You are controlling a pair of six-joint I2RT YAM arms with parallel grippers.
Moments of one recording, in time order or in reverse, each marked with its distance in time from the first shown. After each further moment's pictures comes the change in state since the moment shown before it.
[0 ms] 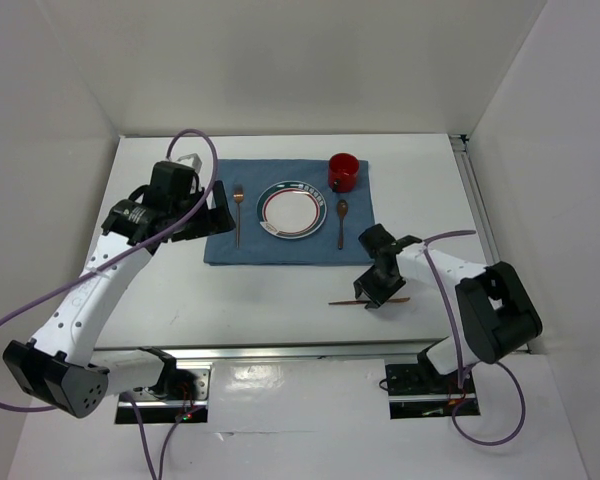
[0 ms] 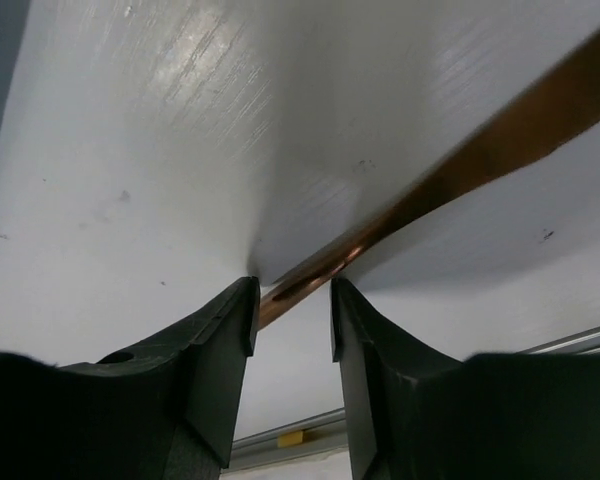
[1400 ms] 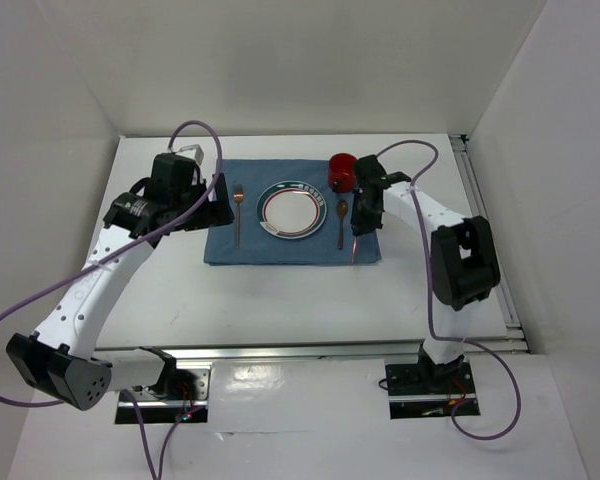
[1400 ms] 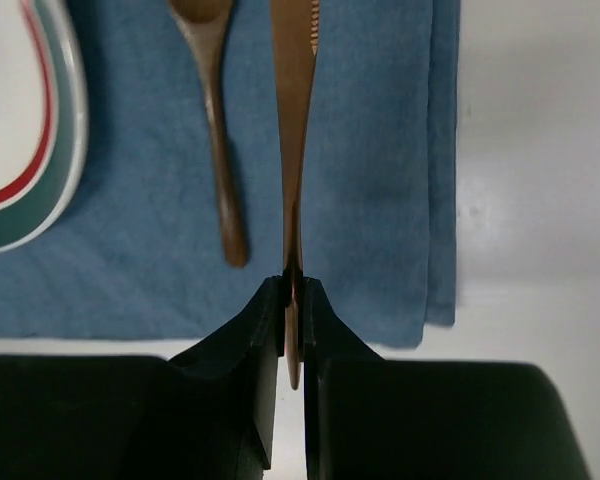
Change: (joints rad) left arm 0.000 0.039 0.049 0.020 -0.039 0.068; right arm -0.108 0.338 0.626 -0.013 0.039 -0.836
